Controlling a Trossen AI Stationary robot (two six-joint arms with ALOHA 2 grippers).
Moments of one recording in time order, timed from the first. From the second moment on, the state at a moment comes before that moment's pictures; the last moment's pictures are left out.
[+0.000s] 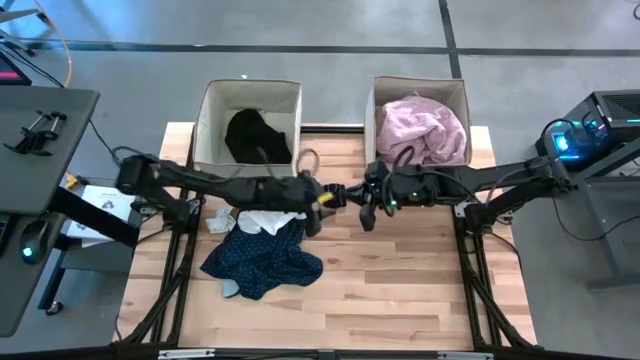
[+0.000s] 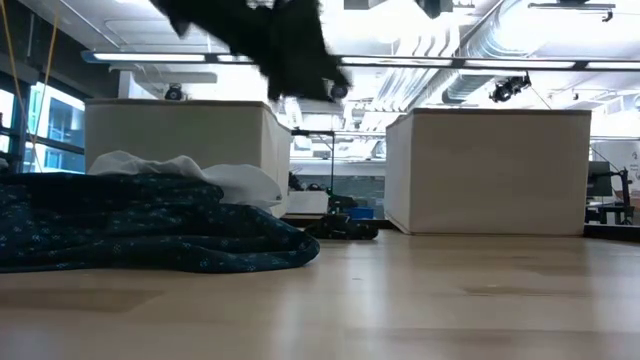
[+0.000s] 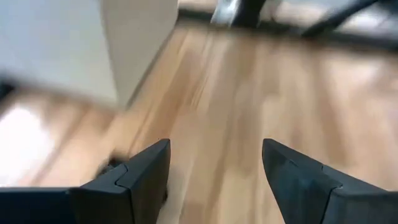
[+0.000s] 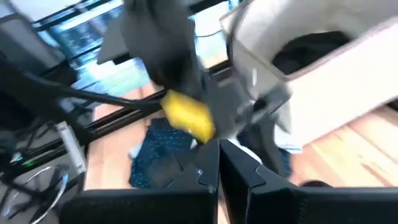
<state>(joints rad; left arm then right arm) -0.02 1.61 1.01 0.07 -0.19 -0.15 0.15 1.30 1.23 -0.34 0.30 0.46</state>
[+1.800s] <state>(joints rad) 0.46 1.21 1.38 -0.94 -0.45 -0.10 0.22 1.27 1.47 -0.62 0.68 0.39</state>
